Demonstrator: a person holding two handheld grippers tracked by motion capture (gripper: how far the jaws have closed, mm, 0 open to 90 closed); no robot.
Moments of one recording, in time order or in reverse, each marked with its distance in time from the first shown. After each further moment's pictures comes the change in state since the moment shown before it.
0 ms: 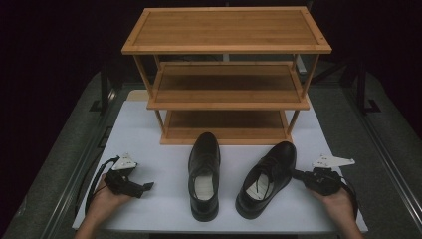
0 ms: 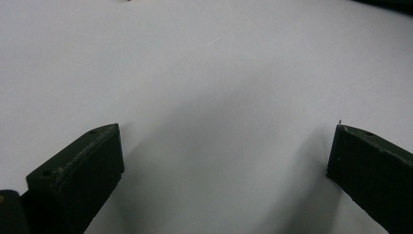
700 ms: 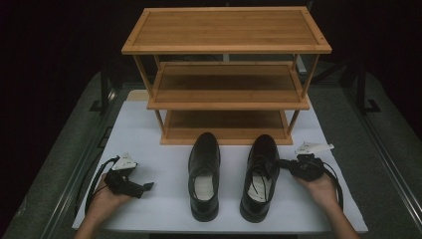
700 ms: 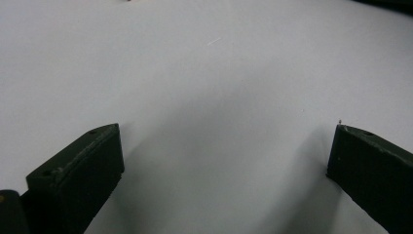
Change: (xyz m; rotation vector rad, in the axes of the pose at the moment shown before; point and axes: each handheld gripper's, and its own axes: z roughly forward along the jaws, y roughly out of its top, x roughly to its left) left arm 0.000 0.000 0.000 0.000 0.000 0.000; right arm 0.001 0.036 0.038 0.031 0.011 -0.037
